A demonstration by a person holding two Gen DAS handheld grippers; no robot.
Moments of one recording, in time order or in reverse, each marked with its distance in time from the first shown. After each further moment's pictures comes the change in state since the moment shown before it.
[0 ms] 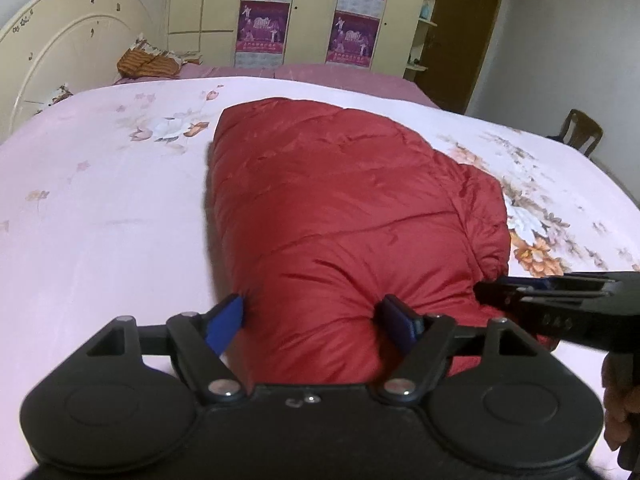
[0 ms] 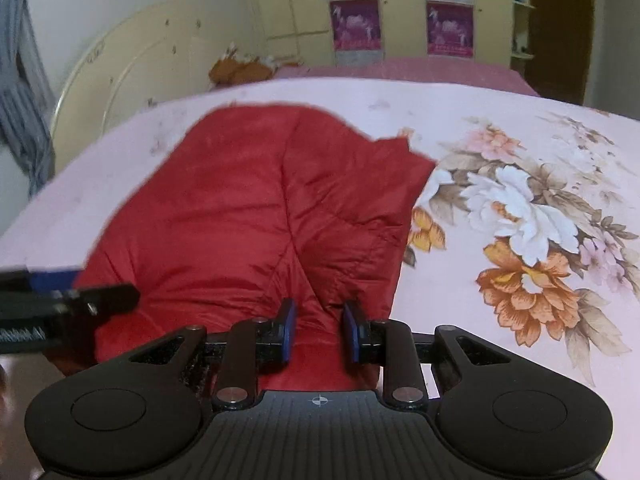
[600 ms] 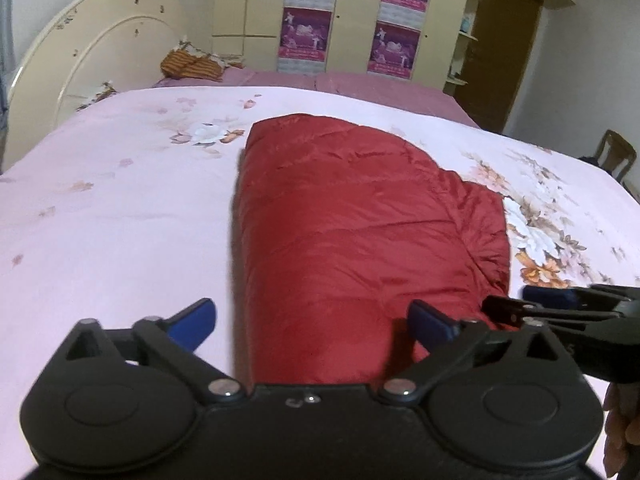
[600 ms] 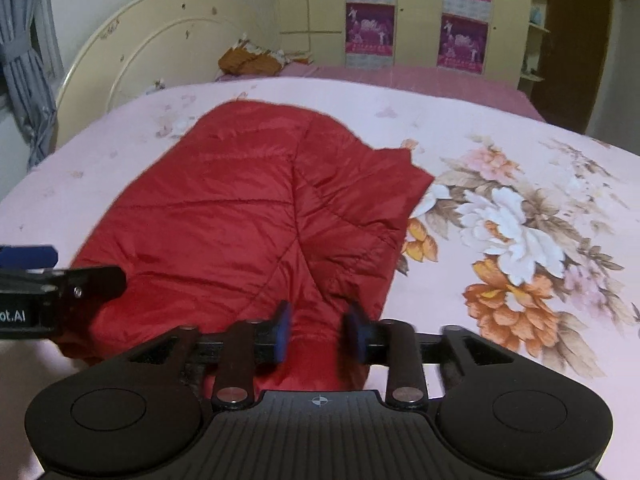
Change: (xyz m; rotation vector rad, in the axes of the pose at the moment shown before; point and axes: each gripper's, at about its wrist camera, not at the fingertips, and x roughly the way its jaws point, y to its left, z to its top) left arm -0.040 -0.026 -0.005 -0.079 -0.023 0.123; right arm -0.035 0.006 -0.002 -0.050 -0.033 -0.037
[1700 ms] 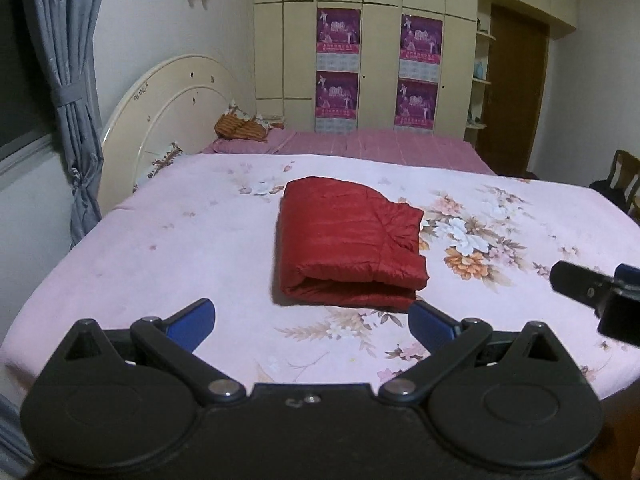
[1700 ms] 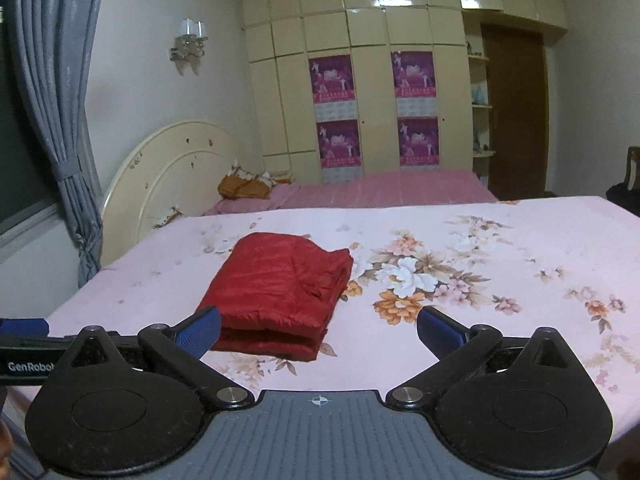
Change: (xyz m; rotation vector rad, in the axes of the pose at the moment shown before) left arm -0.269 -0.078 -0.085 0.010 -0.173 0.148; right arm -0.318 0.002 -0.090 0.091 -0.340 0.016
